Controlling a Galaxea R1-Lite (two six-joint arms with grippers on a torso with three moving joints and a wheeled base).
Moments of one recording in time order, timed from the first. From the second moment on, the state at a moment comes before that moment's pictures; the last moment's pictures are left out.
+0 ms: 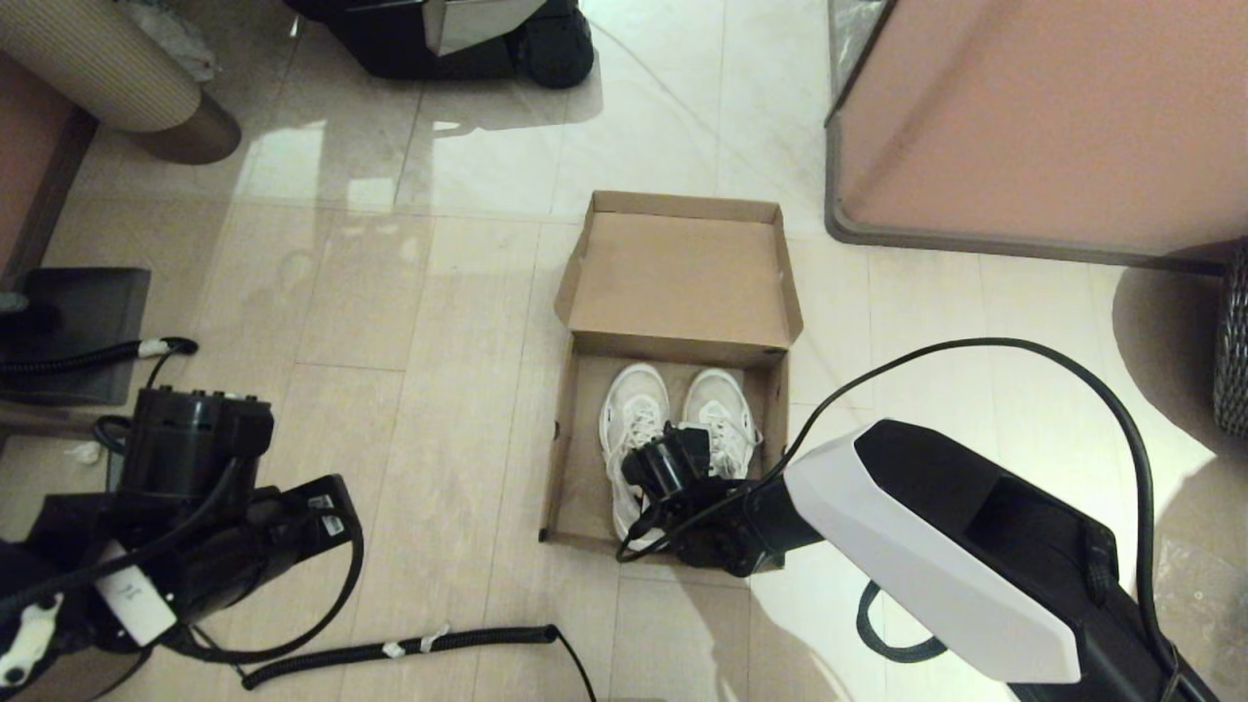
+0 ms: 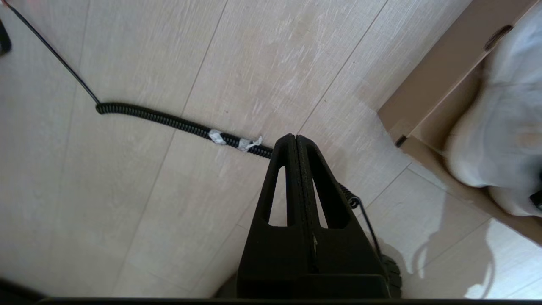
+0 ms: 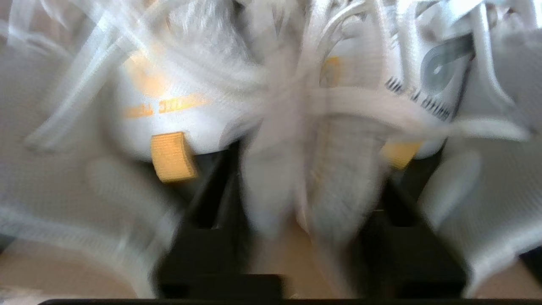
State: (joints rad) left arm -0.28 1.51 -0.61 -0.26 0.45 -0.50; right arm 0.70 2.58 -1.65 -0.22 -0.55 0.58
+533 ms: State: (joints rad) left arm -0.28 1.51 -0.66 -0.26 0.42 -0.51; right arm 0.70 2.46 -1.49 -0.29 -0.55 0.59
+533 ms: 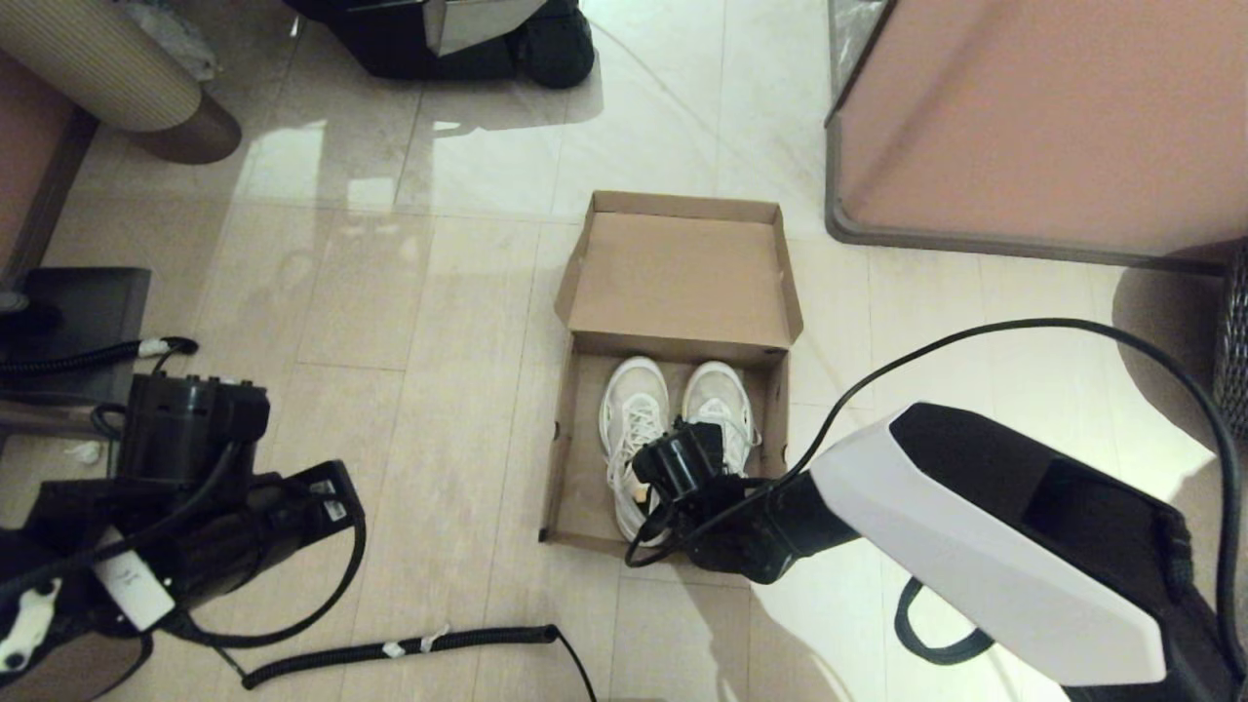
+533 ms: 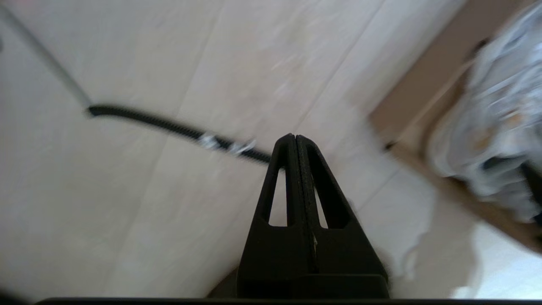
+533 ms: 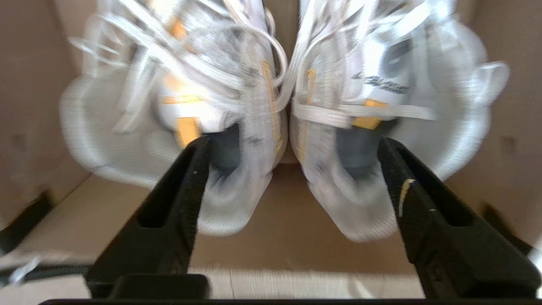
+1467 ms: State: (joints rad) left arm -0.20 2.01 -1.25 -0.42 0.03 -0.59; right arm 0.25 2.05 -1.34 -0.12 -0.08 0.65
